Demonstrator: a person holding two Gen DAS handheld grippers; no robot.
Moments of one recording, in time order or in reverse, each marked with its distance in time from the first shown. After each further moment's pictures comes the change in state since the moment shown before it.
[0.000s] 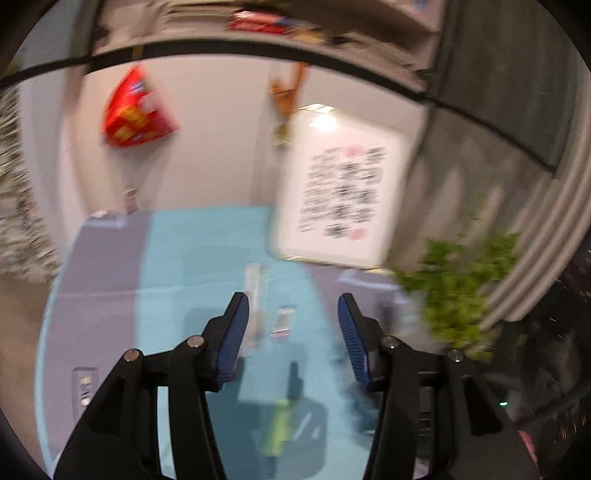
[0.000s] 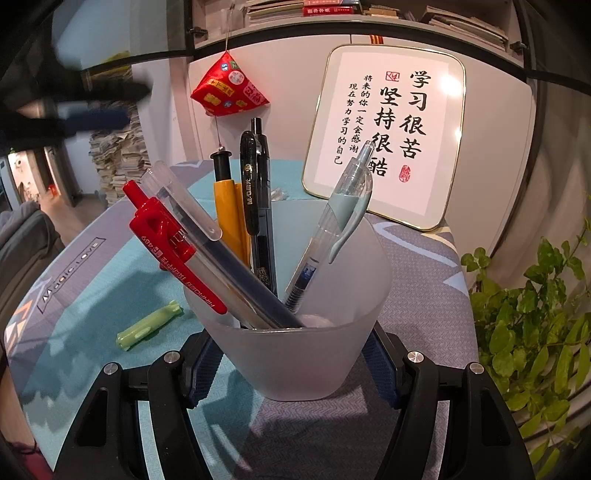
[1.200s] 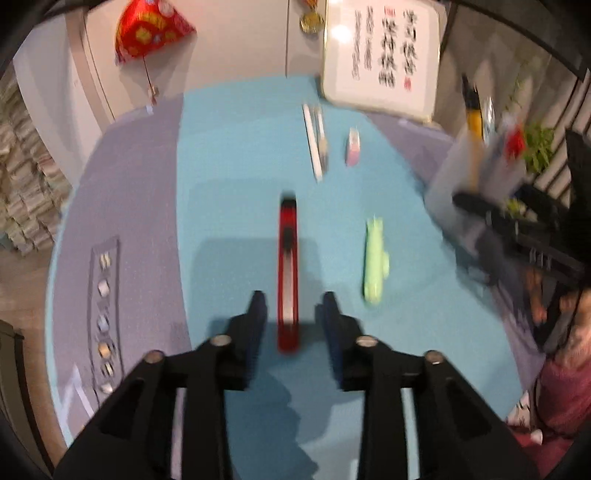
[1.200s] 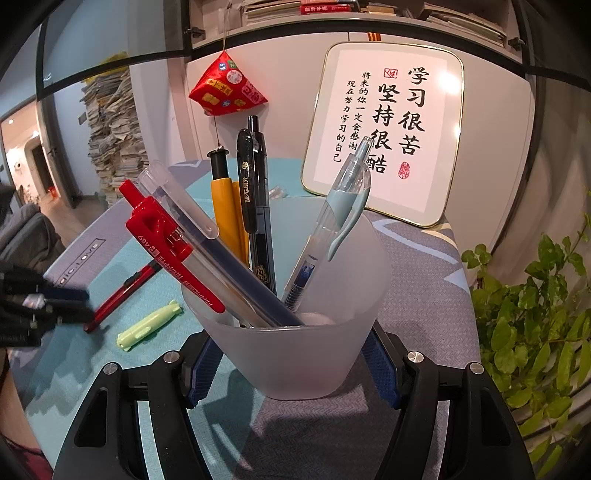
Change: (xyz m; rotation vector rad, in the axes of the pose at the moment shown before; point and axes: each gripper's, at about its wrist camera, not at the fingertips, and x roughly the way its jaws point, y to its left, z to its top) left arm 0.020 0.039 -0.101 0.119 0.300 0.084; right arm 0.001 -0.002 -0.001 0.010 0.005 0.003
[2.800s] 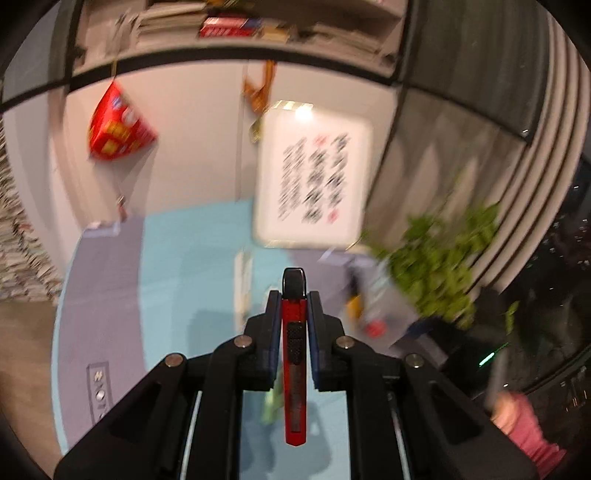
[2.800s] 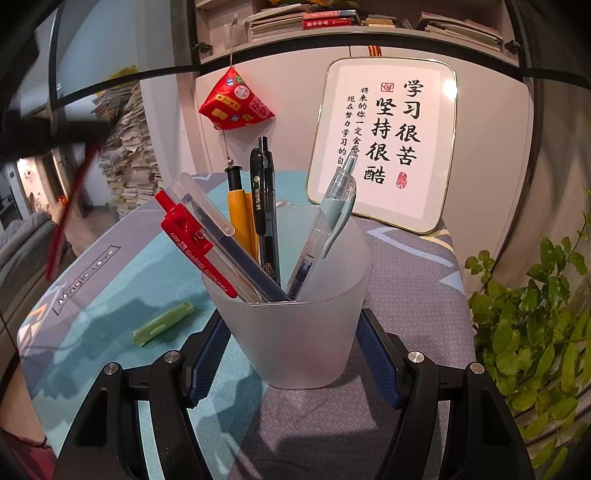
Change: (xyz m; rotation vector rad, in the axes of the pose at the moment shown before) left arm -0.096 -0.060 0.090 0.010 -0.308 -0.183; right arm -0.017 -0.006 -0.008 0.005 -0.058 0.046
